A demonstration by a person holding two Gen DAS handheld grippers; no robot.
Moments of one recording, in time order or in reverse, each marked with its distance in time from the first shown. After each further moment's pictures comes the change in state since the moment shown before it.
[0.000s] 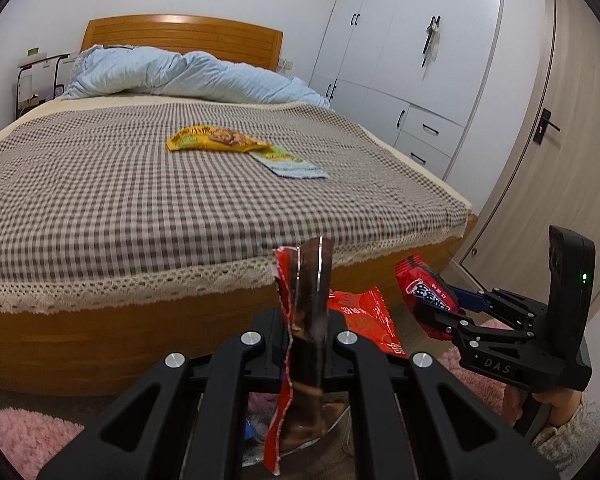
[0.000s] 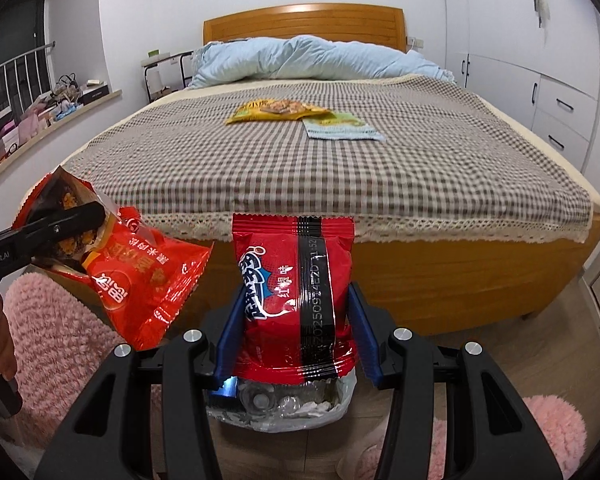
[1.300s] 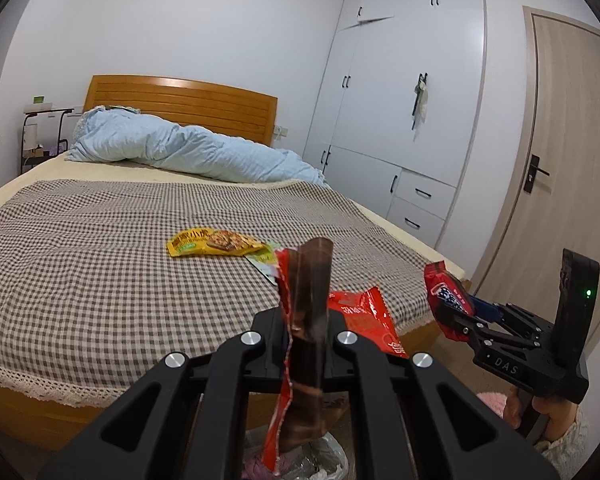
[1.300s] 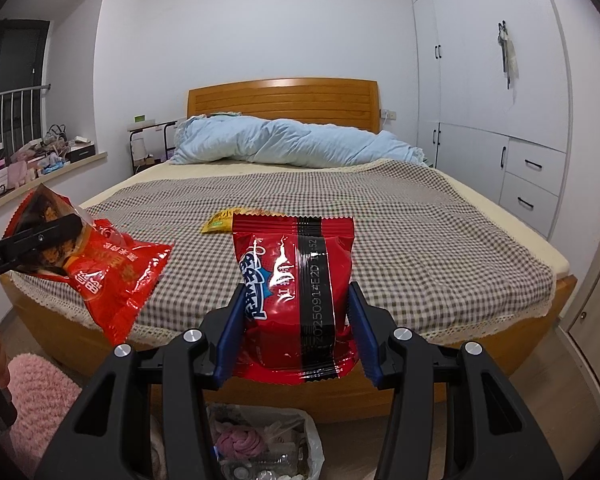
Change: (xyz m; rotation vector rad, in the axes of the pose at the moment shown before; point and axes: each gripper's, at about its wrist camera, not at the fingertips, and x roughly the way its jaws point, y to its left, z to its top) left arm -0.041 -0.011 0.088 0.032 -0.238 -0.004; right arm -0.055 -0.022 0.077 -0.002 -0.279 -0.086
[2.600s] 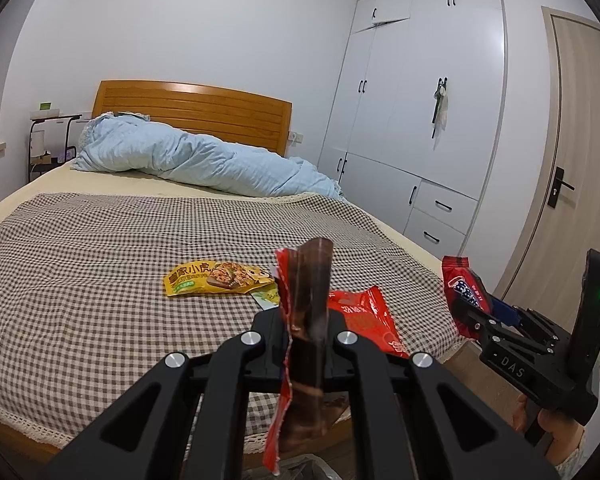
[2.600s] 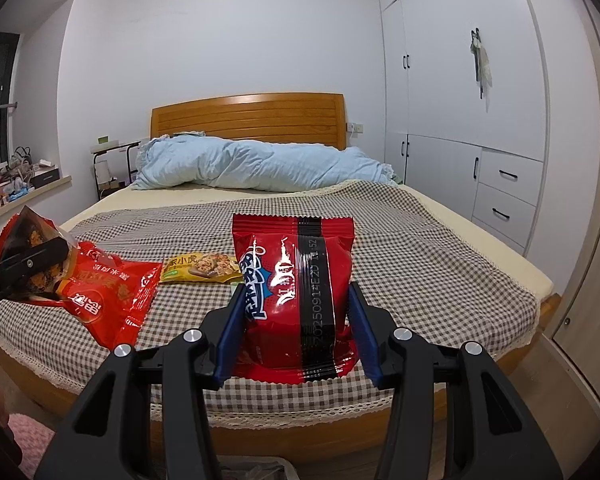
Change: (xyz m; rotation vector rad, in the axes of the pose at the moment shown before) left arm 0.058 -0.009 0.055 -0.013 -0.025 0.067; right arm 0.041 -0.023 0.060 0.046 -0.061 -0.125
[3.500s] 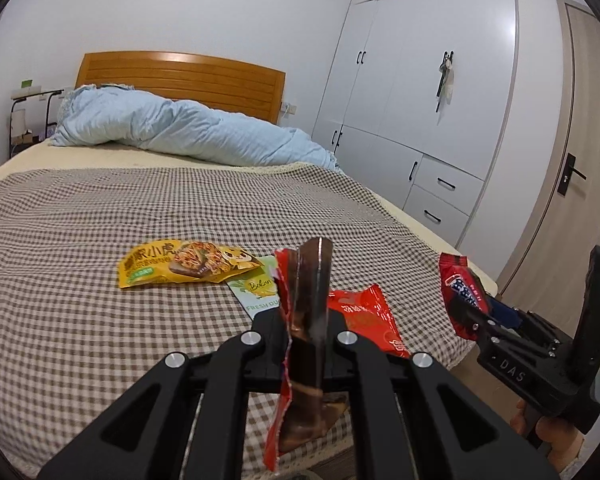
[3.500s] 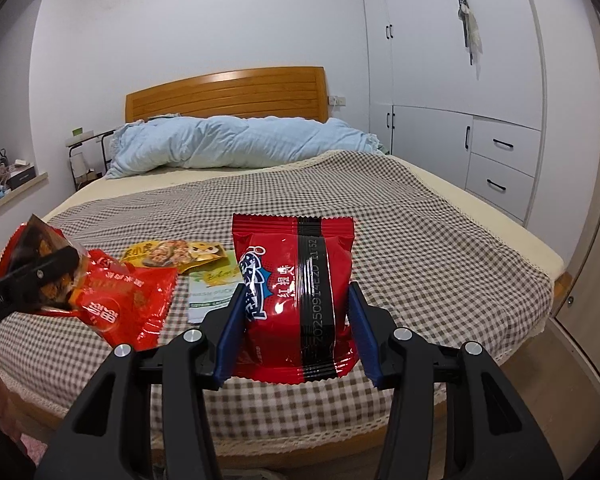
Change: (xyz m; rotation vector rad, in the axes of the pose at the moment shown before) left arm 0.110 -0.001 -0.007 -0.013 0.093 -0.036; right arm 0.077 -0.025 -0.009 0.052 0.082 -0.050
